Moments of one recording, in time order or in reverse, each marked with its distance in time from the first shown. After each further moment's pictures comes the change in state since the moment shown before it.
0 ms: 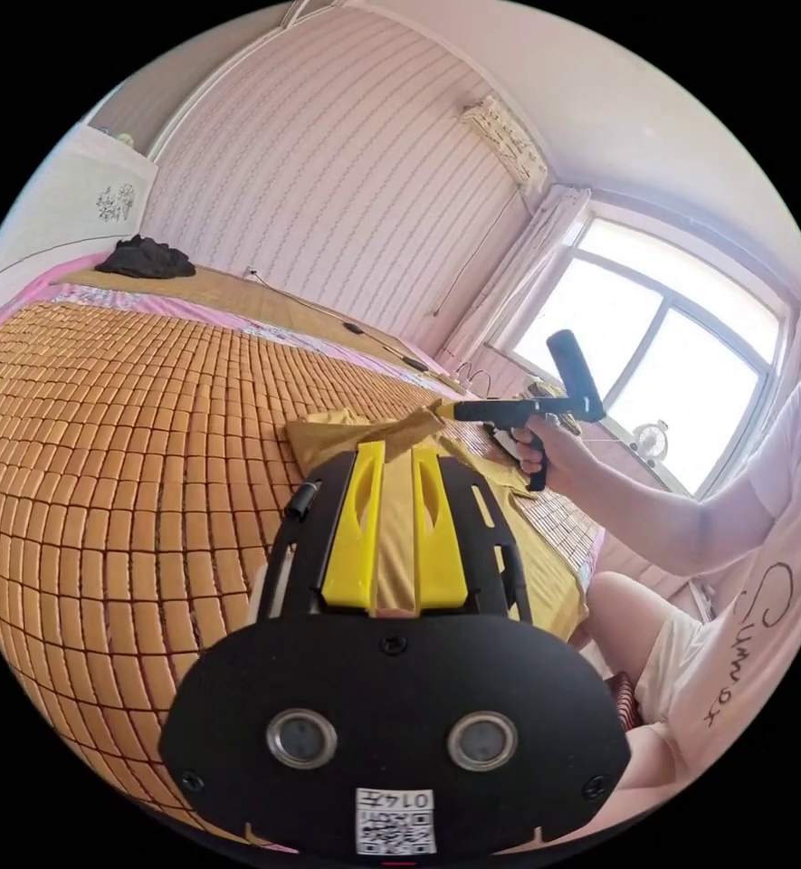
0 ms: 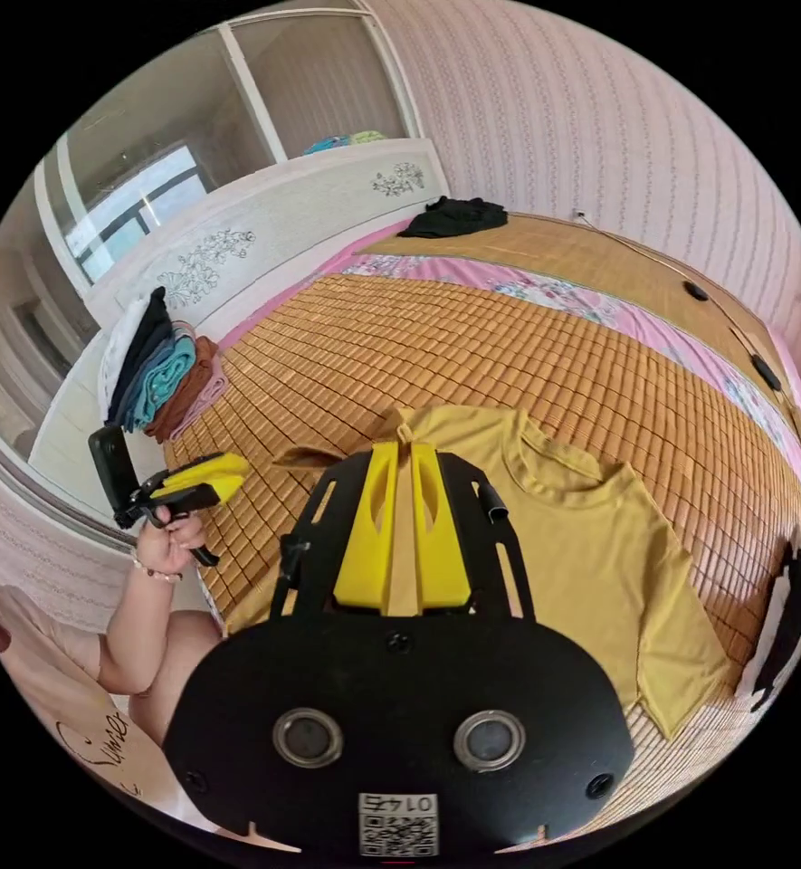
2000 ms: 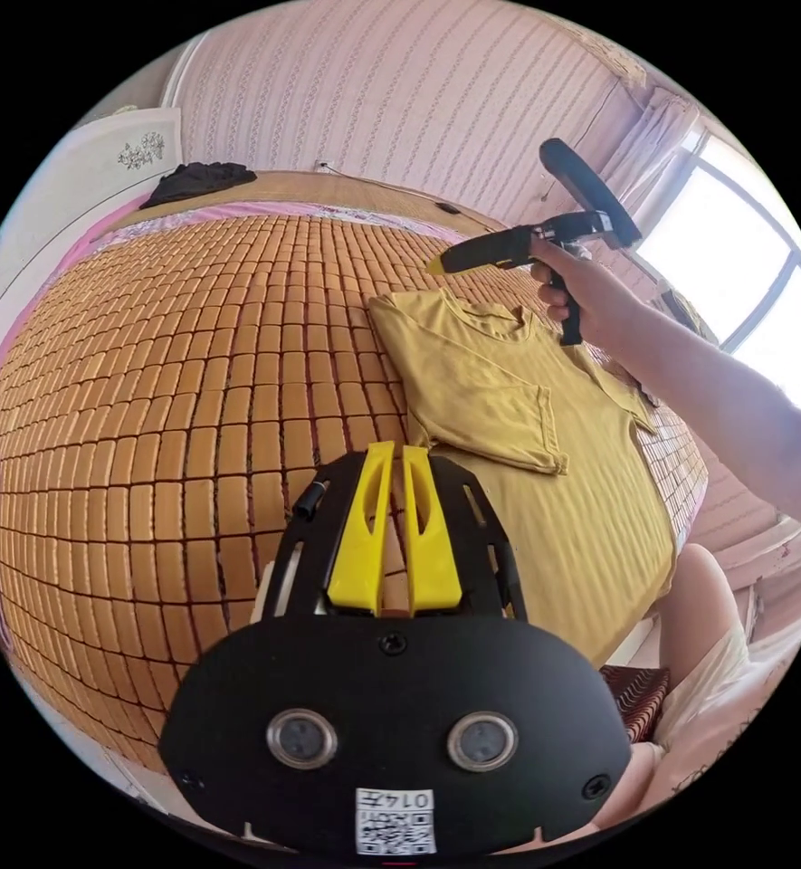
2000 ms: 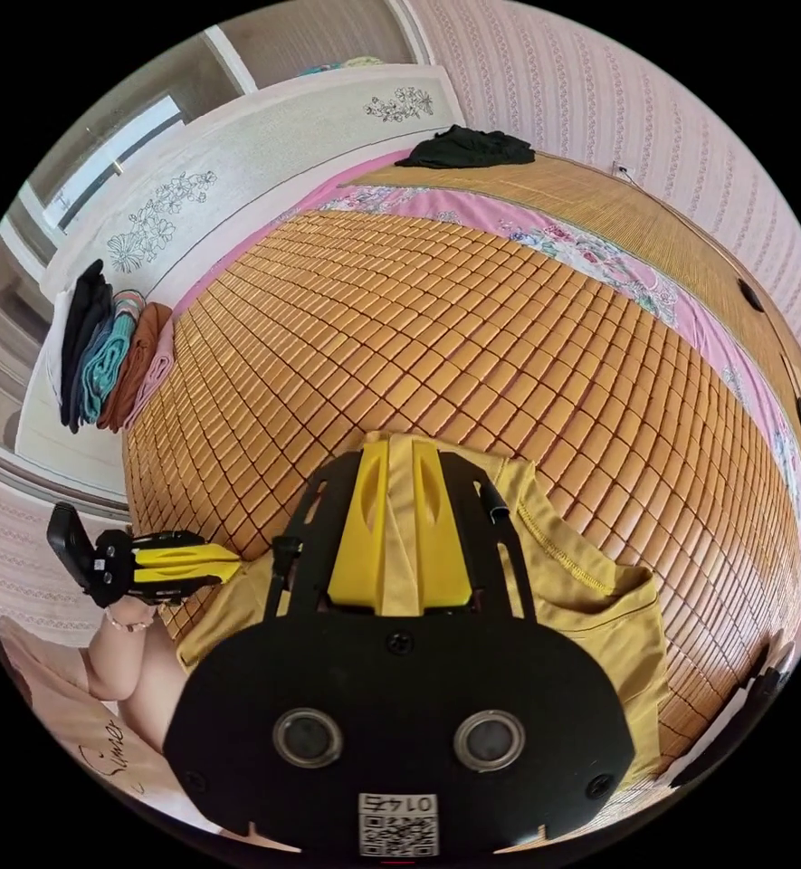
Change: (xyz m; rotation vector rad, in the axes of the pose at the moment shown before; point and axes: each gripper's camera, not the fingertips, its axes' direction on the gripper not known) left arm 0.063 -0.101 0.063 -0.404 -0.356 -0.071; right arm 0.075 -0.097 0.079 -0.200 -0.028 -0.112
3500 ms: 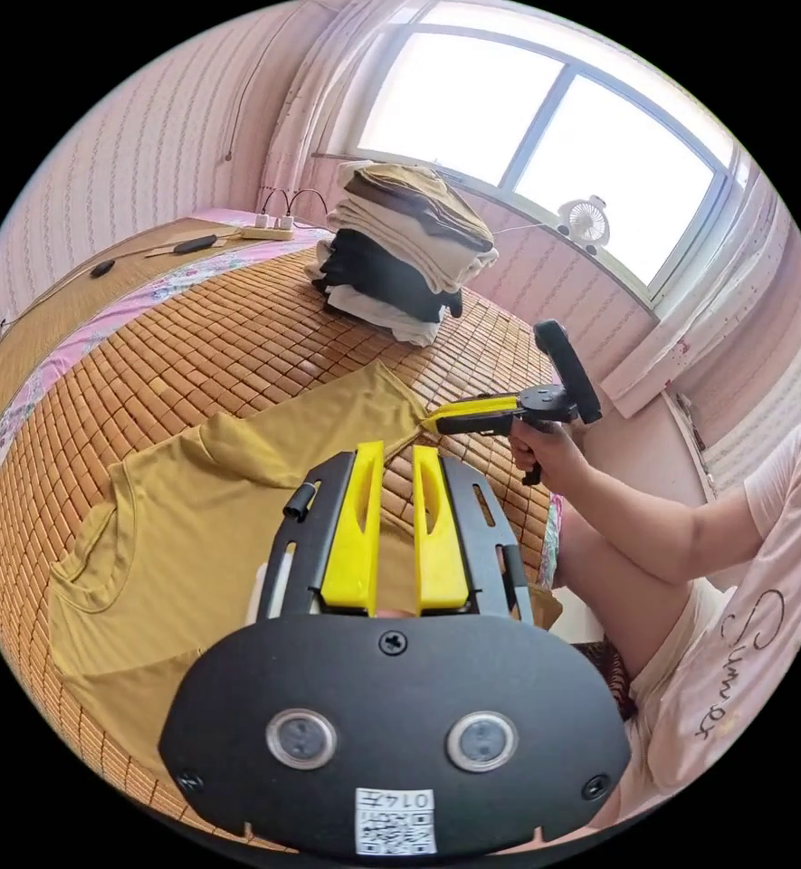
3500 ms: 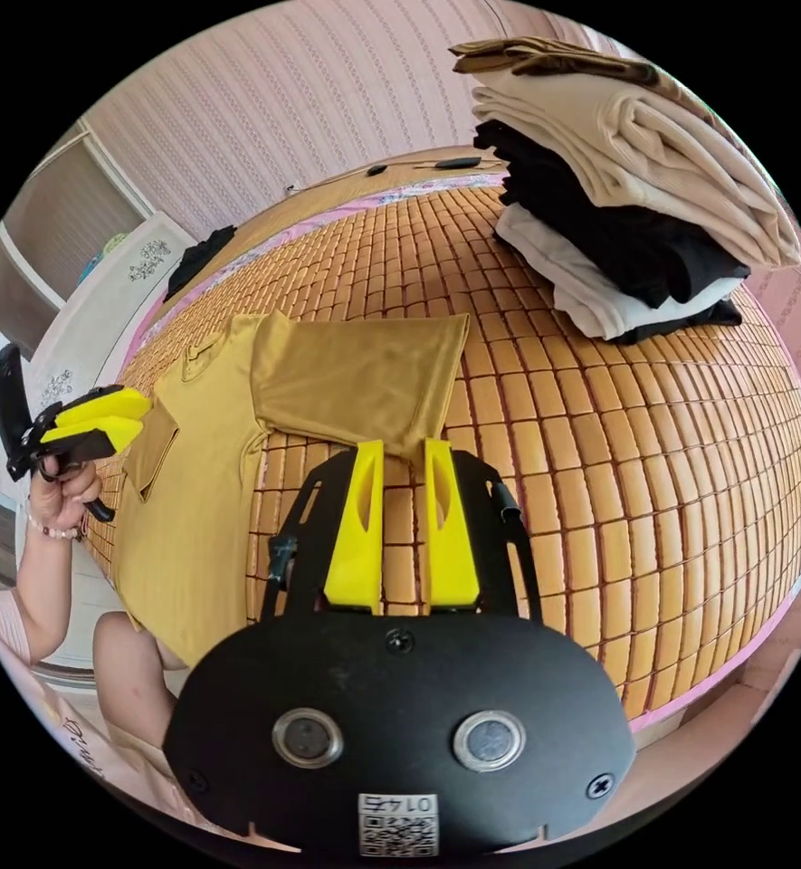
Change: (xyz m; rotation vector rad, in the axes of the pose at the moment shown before) left arm 0.431 -0.210 0.033 -0.155 0.426 0.679; right arm 0.229 0.540 -0.153 0.239 0.179 0.742
